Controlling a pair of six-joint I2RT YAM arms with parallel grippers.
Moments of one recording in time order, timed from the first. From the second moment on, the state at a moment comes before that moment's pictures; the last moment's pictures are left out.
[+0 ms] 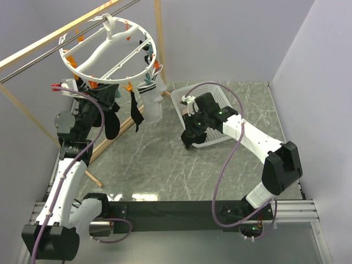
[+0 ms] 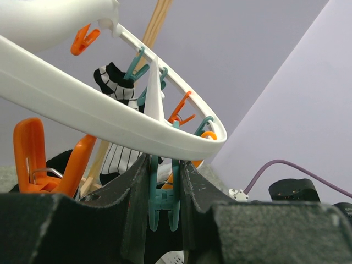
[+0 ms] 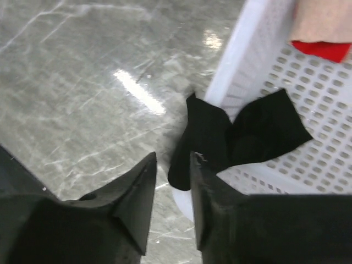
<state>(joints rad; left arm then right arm) -0.05 0.90 0.84 0.46 0.32 -0.64 0.57 1.57 1.29 -0.62 -0.26 0.00</state>
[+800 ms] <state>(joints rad) -0.05 0.86 0.82 0.45 0.31 -0.64 0.51 1.65 1.26 -0.60 -0.24 0.13</state>
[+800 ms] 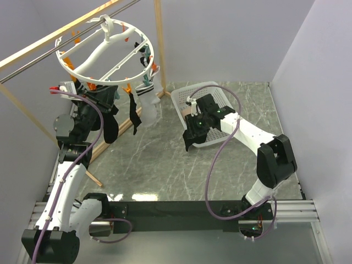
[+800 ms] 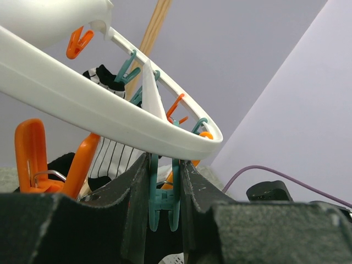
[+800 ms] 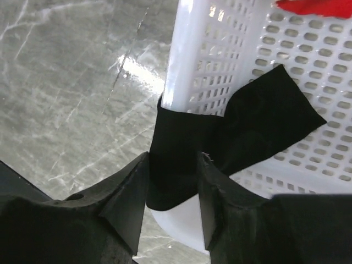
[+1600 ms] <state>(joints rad) -0.05 0.86 0.81 0.45 0.31 -0.64 0.48 1.66 1.29 -0.59 -0.25 0.16</state>
